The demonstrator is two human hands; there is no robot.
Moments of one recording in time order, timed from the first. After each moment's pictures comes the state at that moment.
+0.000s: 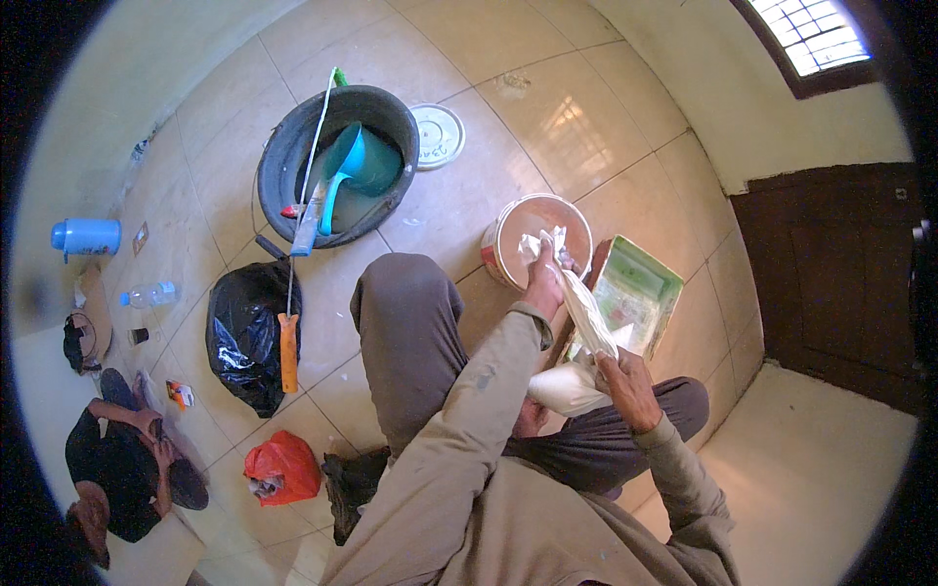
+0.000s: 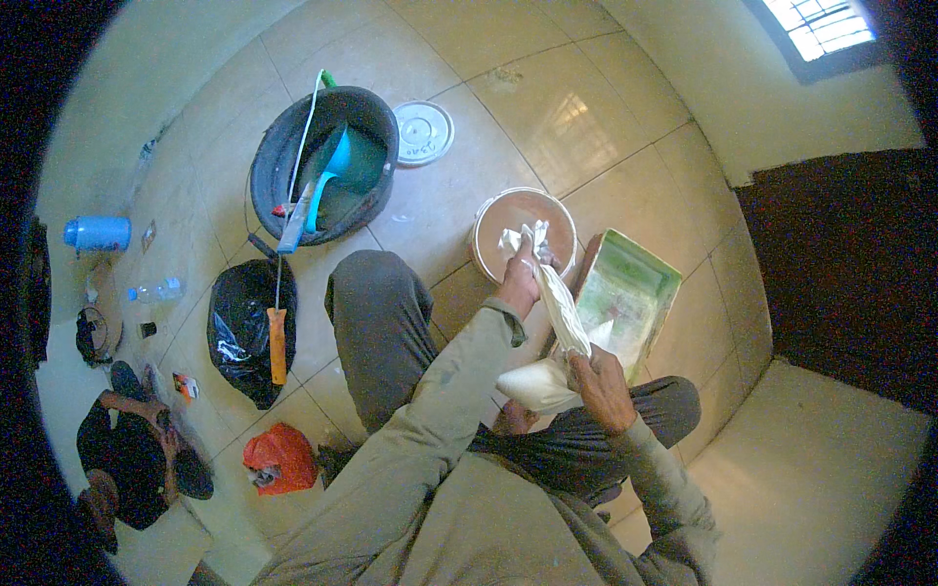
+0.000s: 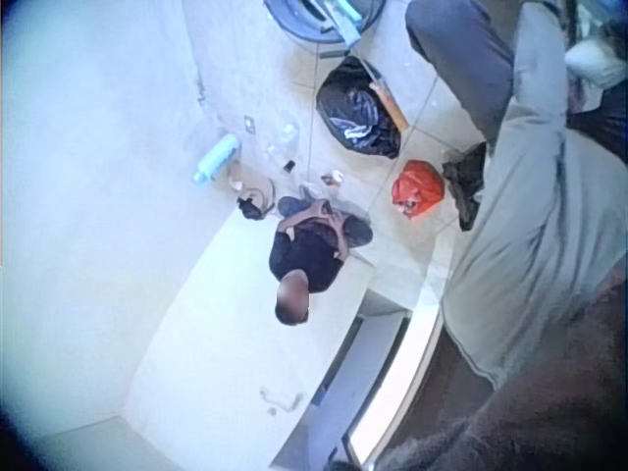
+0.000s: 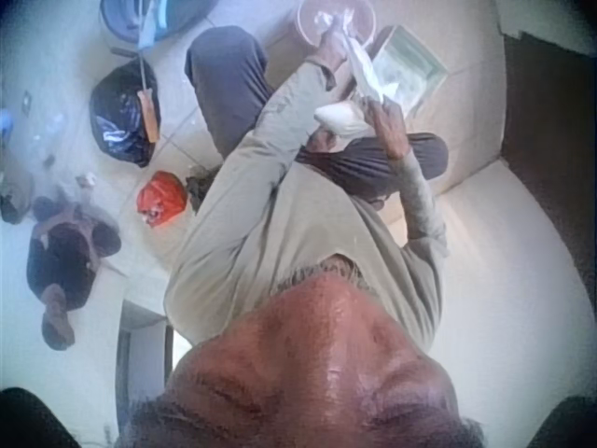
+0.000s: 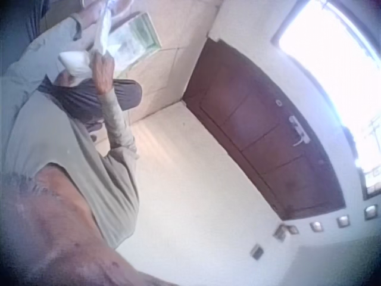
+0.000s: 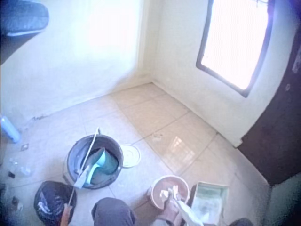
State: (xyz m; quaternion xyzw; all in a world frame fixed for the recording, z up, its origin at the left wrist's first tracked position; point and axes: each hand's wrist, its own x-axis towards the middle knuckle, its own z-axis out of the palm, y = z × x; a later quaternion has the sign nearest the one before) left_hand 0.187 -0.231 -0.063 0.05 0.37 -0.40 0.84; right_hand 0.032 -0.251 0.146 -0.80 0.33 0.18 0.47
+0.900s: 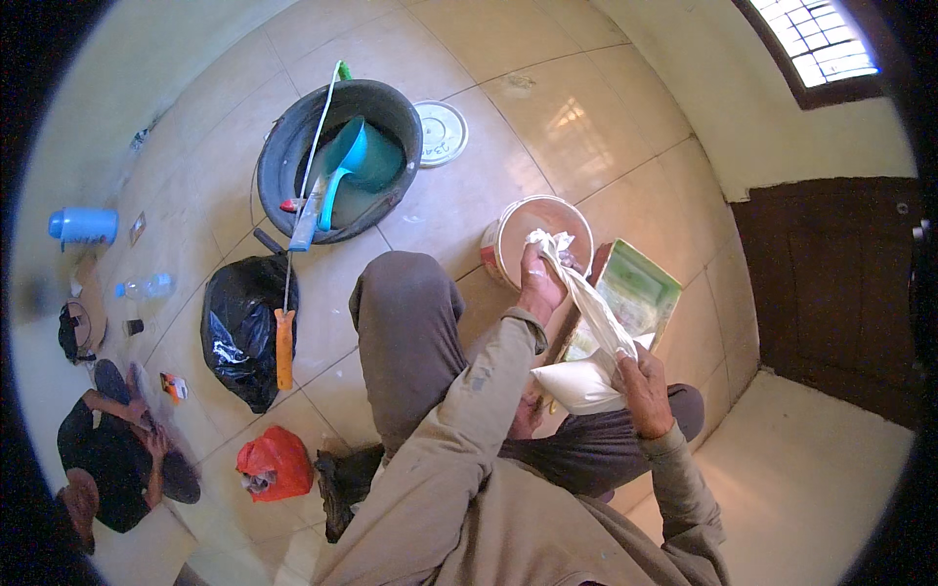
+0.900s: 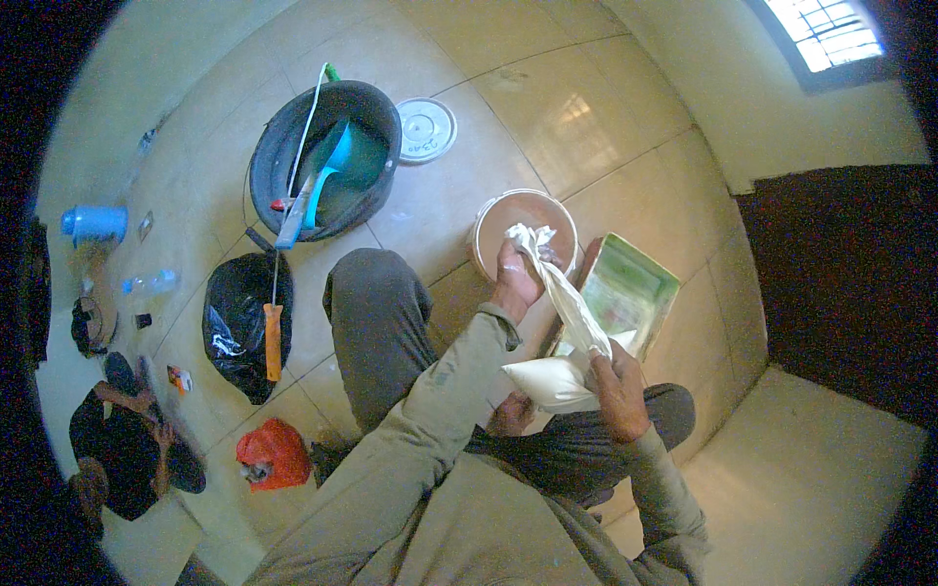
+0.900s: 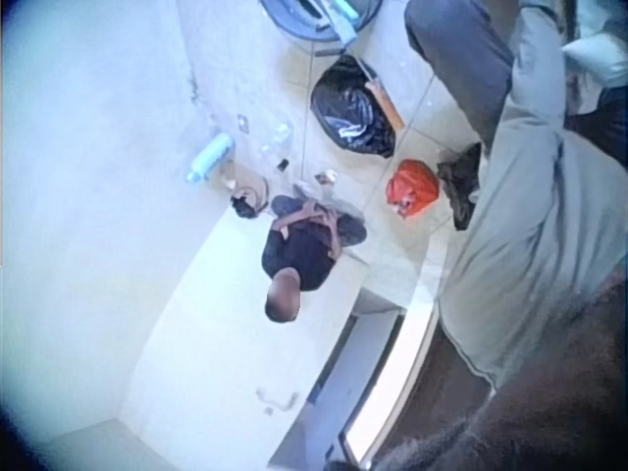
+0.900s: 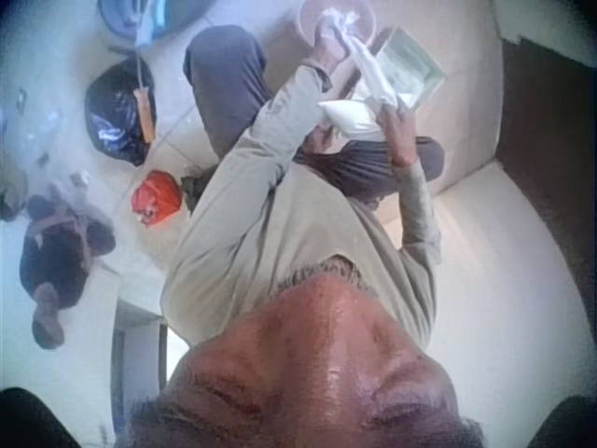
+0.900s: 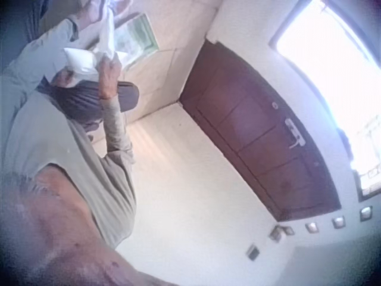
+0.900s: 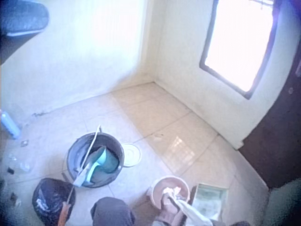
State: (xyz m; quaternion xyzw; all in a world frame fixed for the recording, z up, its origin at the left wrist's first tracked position) left_hand 0.194 -0.214 -0.038 -0.06 0.30 -0.41 0.86; right_hand 0.034 -0.256 0.175 -0.72 0.39 0.13 0.56
